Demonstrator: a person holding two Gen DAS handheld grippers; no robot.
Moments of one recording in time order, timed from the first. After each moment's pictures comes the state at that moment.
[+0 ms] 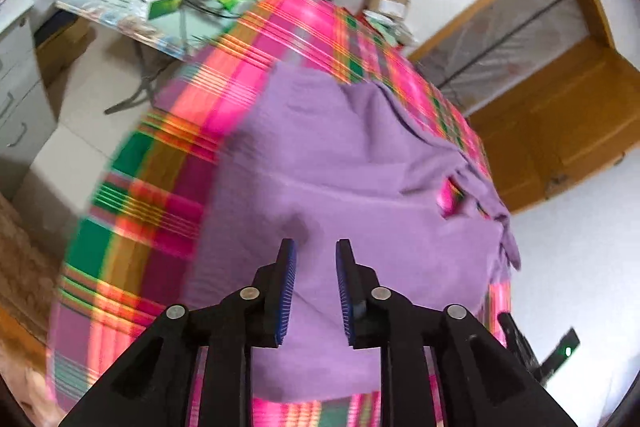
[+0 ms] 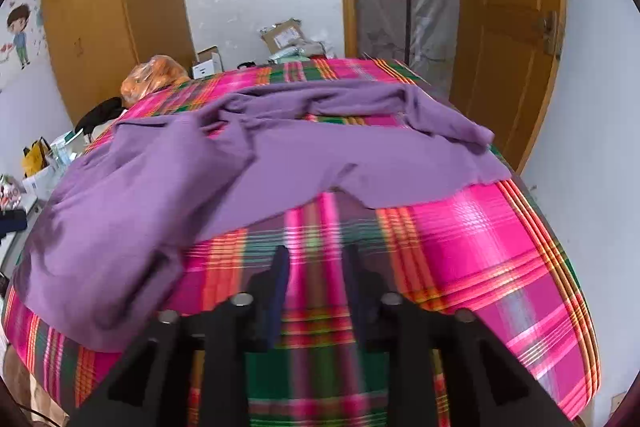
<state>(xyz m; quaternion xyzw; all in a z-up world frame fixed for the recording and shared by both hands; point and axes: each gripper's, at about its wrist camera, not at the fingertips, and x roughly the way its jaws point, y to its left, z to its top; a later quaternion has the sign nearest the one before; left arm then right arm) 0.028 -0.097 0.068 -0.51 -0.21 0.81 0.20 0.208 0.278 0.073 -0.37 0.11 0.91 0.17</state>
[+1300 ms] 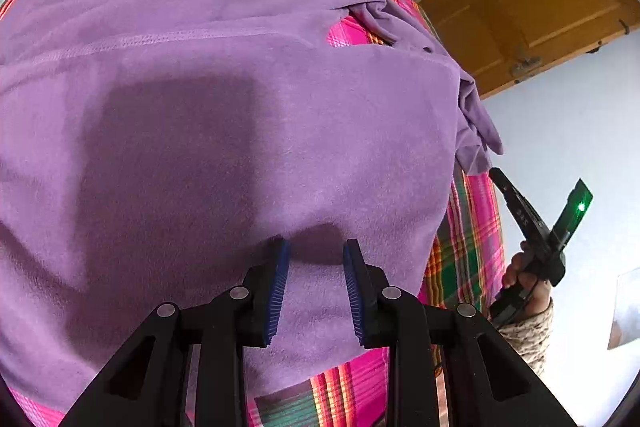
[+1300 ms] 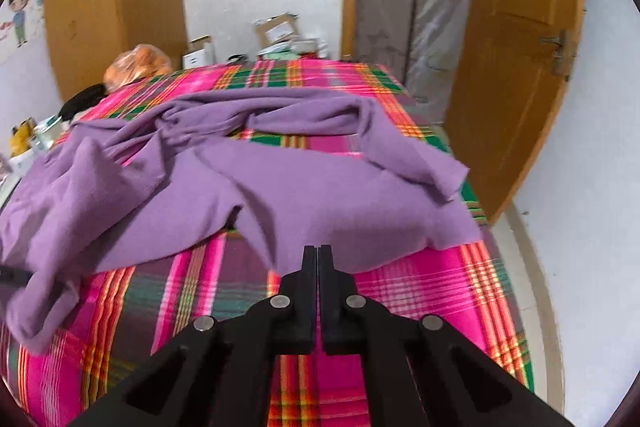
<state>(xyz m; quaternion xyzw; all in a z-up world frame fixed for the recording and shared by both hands) 0.048 0.055 0.021 -0.60 -0.13 0.72 0.32 0.177 0.351 0.068 -0.38 0.05 0.91 0.14</state>
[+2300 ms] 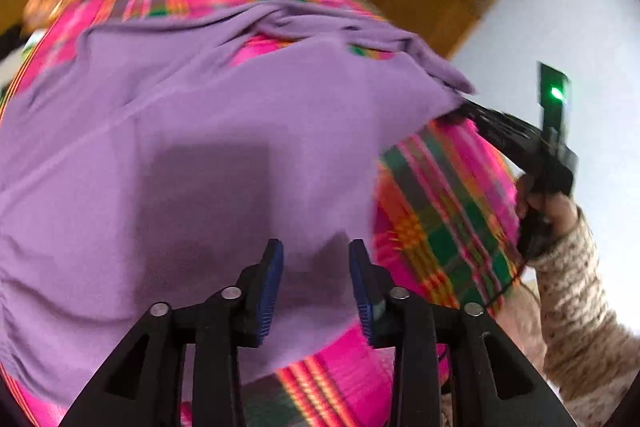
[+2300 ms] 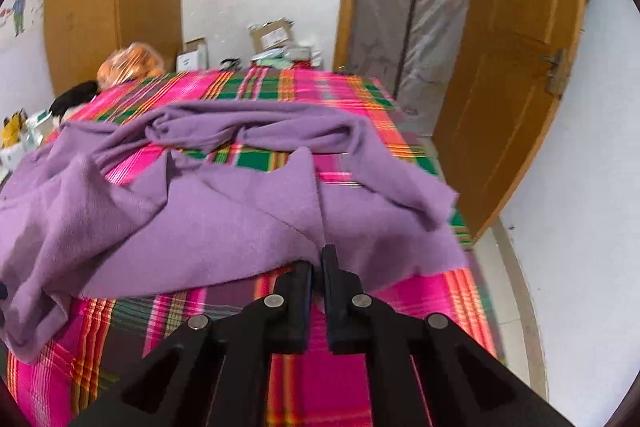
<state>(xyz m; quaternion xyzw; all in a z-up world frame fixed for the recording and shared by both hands) 0.104 0.114 0.063 -0.50 0.05 0.77 0.39 0.178 0.363 0.085 -0.37 0.03 0.91 0.19</state>
